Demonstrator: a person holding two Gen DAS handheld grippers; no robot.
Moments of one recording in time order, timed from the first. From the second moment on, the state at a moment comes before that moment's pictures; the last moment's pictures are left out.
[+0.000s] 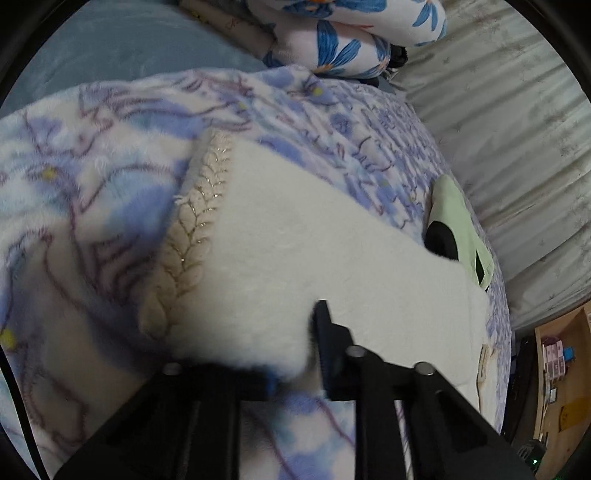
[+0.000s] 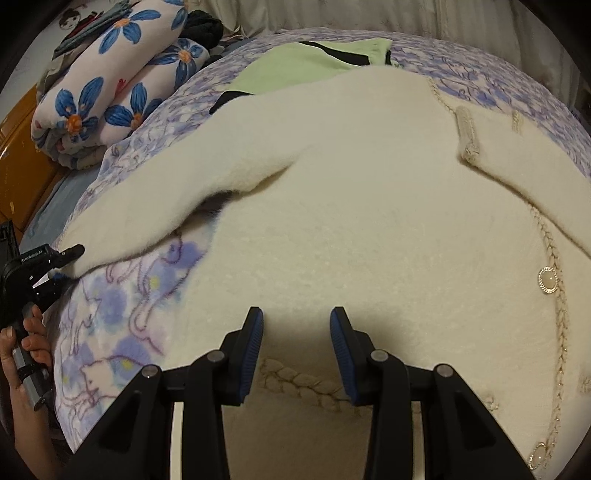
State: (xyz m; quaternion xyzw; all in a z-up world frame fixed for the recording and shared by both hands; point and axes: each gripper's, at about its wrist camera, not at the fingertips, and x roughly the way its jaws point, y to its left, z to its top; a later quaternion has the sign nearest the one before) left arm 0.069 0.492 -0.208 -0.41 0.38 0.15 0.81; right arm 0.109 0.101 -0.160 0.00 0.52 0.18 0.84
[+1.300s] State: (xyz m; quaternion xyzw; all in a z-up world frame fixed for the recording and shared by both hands) left arm 0.151 0.096 -0.126 -0.05 0.44 -0.08 0.89; right arm 0.116 -0.109 -0.142 0.20 0.47 0.12 0.86
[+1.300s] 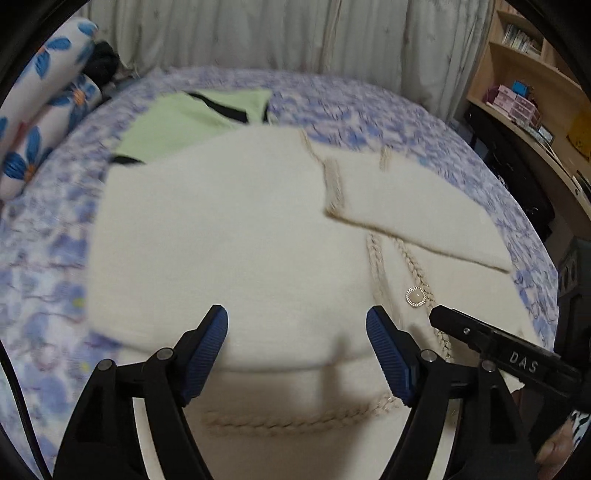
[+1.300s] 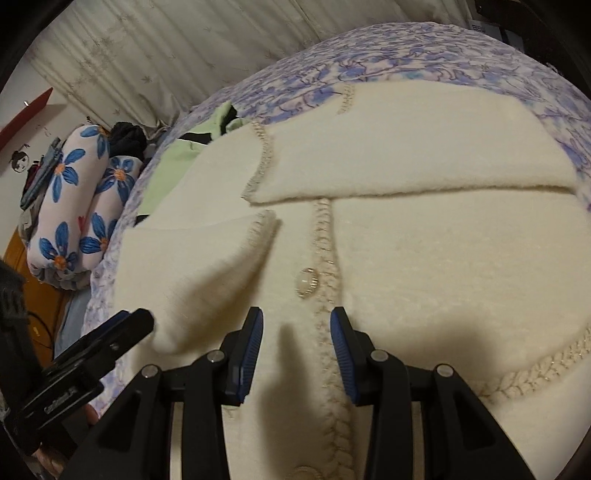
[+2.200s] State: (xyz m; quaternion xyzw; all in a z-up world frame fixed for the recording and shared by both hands) left arm 0.094 0.182 -0.123 -0.11 0.45 0.02 0.89; right arm 0.118 -0.105 -0.127 0.24 0.48 0.18 0.82
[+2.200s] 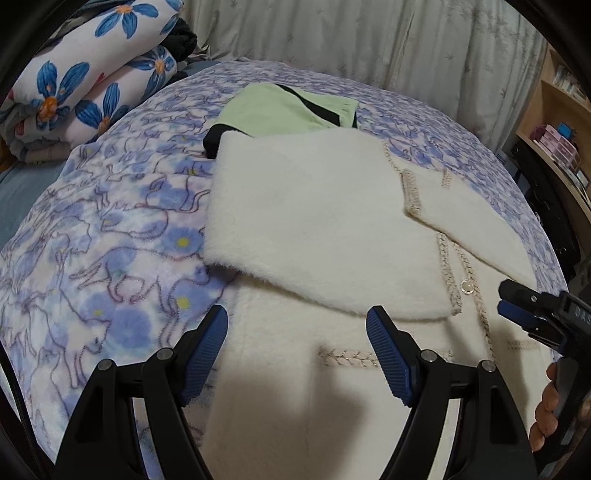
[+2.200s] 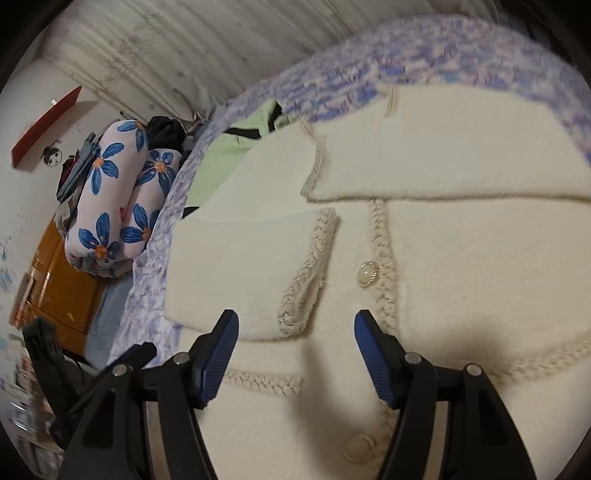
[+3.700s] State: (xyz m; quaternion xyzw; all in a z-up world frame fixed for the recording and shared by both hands) left arm 0.237 0.190 -0.148 -0.10 0.49 -0.02 0.87; right arm 0.260 -0.209 -0.135 0.17 0.50 0.08 0.85
